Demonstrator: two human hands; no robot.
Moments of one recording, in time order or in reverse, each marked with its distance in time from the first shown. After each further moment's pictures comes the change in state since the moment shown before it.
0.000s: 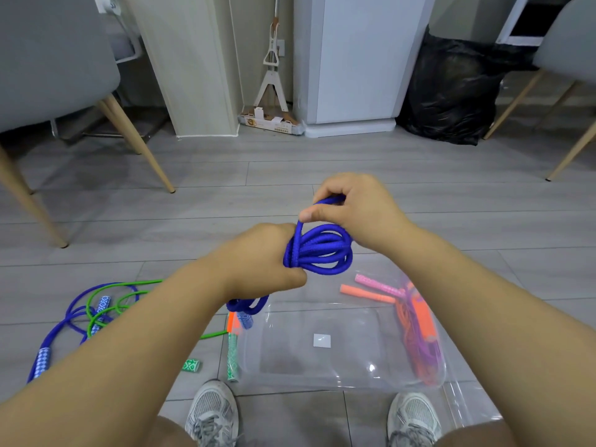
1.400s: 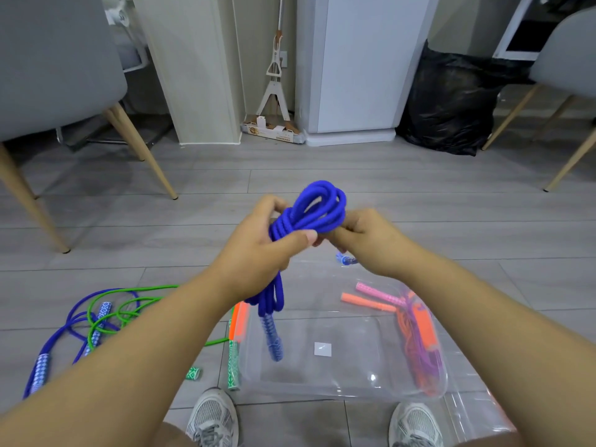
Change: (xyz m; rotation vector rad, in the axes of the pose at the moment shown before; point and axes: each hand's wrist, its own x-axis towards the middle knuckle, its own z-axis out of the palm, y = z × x) left_hand -0.005 -0.002 -0.001 -0.864 0.300 0.009; right_hand -0.023 0.001 -0.005 0.020 -0.219 0.136
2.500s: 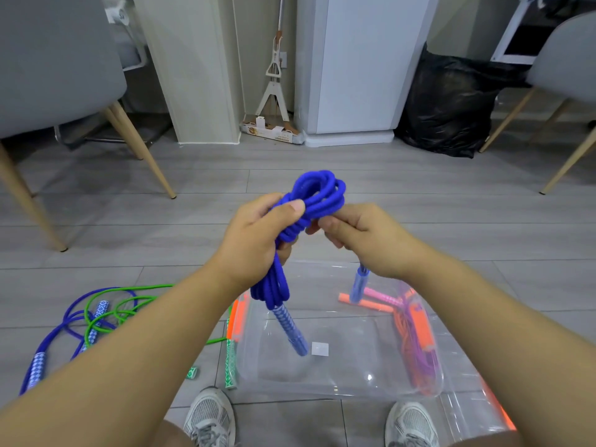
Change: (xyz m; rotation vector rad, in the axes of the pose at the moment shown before) left_hand 0.002 0.015 0.007 -0.238 0.021 0.026; right_hand -0.007 -0.009 -0.004 0.072 -0.002 -0.107
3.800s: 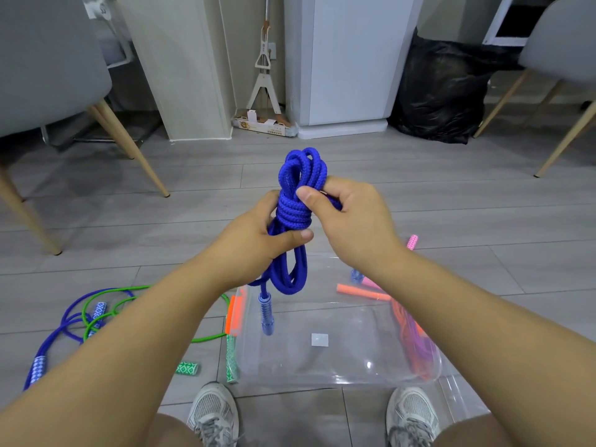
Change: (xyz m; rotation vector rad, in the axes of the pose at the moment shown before) left_hand 0.001 -0.006 -0.006 0.569 -0.106 -0.096; right_hand 0.000 -0.018 0.023 0.065 0.436 -0.028
